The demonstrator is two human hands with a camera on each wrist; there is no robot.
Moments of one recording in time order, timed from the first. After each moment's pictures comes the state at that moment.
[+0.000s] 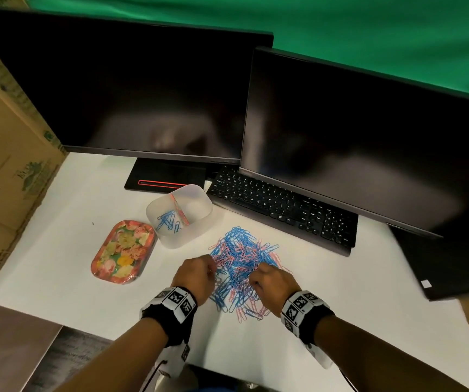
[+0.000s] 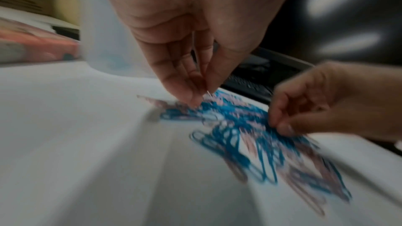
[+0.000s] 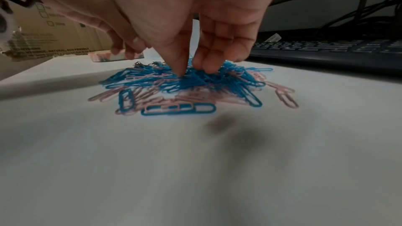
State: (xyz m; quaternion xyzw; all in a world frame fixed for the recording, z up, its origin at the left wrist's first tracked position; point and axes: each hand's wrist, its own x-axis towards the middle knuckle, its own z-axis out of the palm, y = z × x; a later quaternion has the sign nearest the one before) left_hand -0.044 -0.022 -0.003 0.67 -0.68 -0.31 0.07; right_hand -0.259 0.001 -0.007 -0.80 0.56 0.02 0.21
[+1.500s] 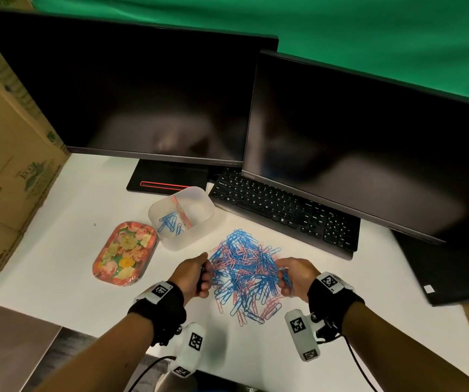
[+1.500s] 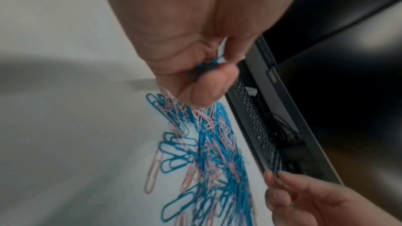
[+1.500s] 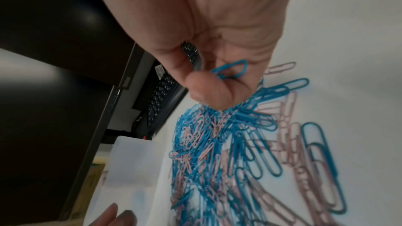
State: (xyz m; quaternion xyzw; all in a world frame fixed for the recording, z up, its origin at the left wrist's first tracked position) left_hand -0.035 -0.032 0.010 0.60 -0.20 -0.73 0.26; right_hand -0.285 -0.032 0.016 -0.15 0.71 -0.25 0.64
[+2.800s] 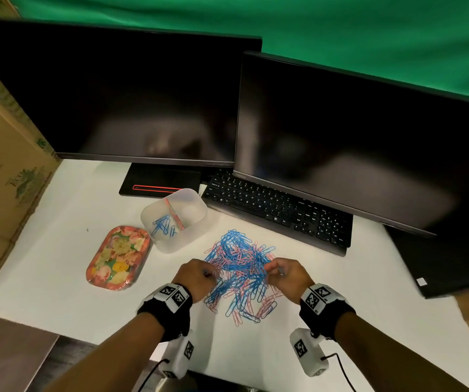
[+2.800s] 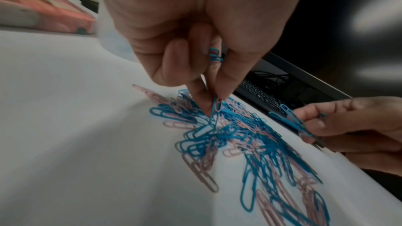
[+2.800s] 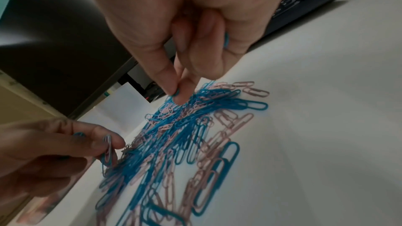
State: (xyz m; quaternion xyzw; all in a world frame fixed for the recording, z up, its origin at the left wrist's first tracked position) left_hand -0.047 -0.034 -0.011 0.66 -0.62 -0.42 0.08; right_hand -0.294 -0.011 -0.002 -0.49 0.71 -0.18 0.49
